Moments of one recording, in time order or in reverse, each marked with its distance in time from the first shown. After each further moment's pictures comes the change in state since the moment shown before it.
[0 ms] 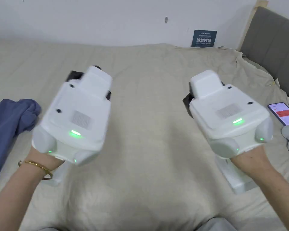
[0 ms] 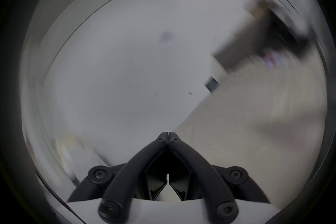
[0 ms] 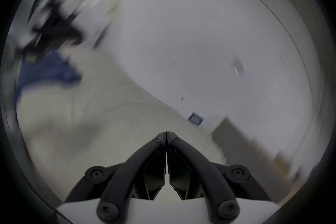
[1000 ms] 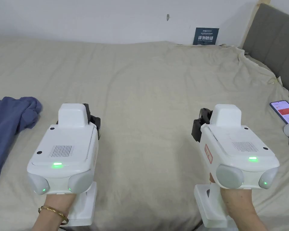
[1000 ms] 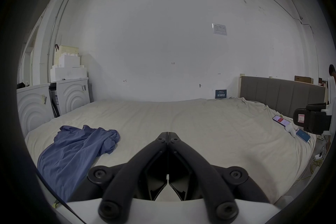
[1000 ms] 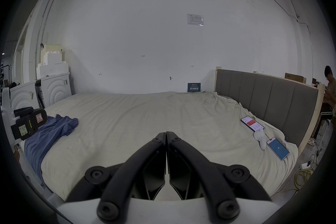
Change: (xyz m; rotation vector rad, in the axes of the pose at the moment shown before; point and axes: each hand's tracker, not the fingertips) left arm 0.017 -0.065 0.025 -0.183 0.007 0.337; right arm -0.011 -0.067 0.017 -0.063 -0.056 -0.299
